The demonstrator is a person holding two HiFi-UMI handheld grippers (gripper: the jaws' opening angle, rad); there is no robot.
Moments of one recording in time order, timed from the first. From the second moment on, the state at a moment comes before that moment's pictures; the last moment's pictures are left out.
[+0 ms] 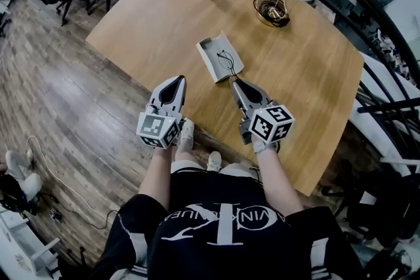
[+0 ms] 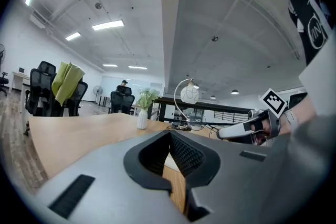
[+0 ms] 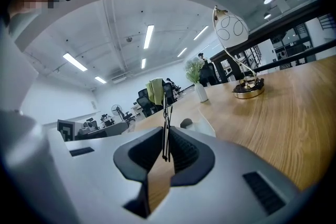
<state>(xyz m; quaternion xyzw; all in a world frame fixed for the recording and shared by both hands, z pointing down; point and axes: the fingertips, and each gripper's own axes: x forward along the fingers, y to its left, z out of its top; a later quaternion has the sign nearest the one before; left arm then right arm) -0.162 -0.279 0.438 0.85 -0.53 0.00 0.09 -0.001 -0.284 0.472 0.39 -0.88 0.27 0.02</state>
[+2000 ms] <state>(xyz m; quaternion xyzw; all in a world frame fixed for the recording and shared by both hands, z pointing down) -0.176 -0.402 0.485 0.89 -0.45 0.03 0.09 -0.048 -0.378 0.557 0.44 -0.81 0.35 0.19</state>
